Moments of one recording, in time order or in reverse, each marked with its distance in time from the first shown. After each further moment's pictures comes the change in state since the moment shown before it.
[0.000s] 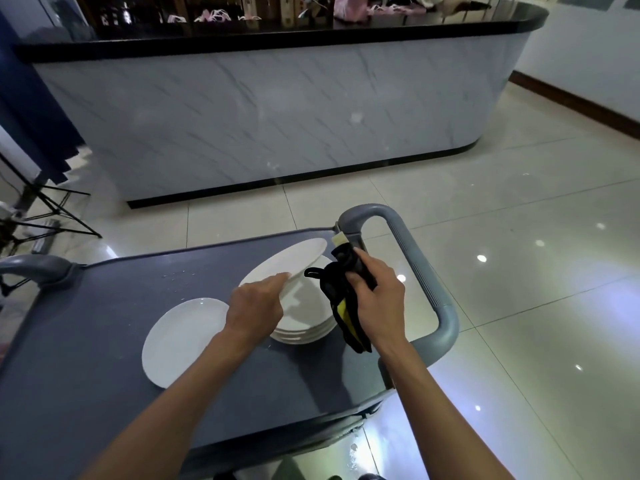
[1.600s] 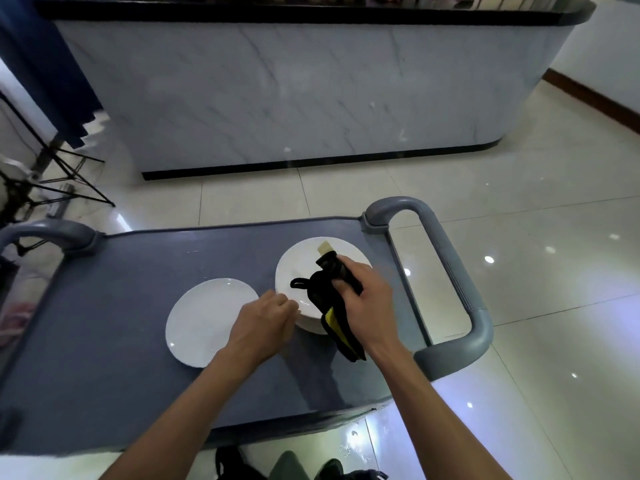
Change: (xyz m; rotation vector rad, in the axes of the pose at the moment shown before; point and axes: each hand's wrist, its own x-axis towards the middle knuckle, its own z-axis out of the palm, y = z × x) left_hand -0.054 -0.057 0.021 -0.006 -0.138 0.148; right_hand -0.018 0.001 0.064 -0.066 -0.230 -0.042
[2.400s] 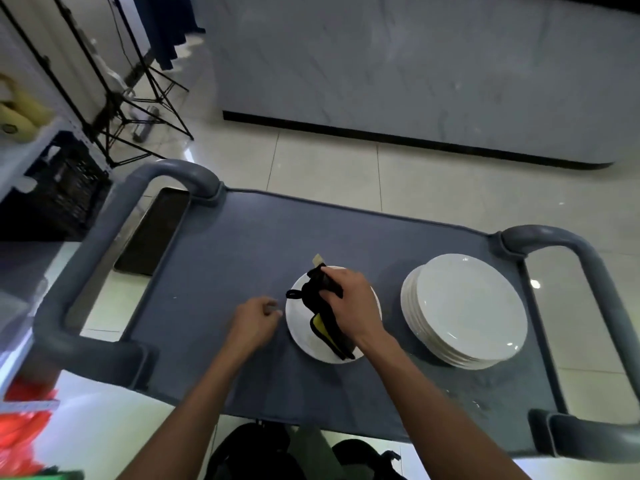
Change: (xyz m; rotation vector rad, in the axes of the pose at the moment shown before) left_hand -0.122 -0.226 0.008 -0.659 -0.196 -1.076; right_hand 0.016 -0.055 0.263 -0.227 -0.487 -0.089
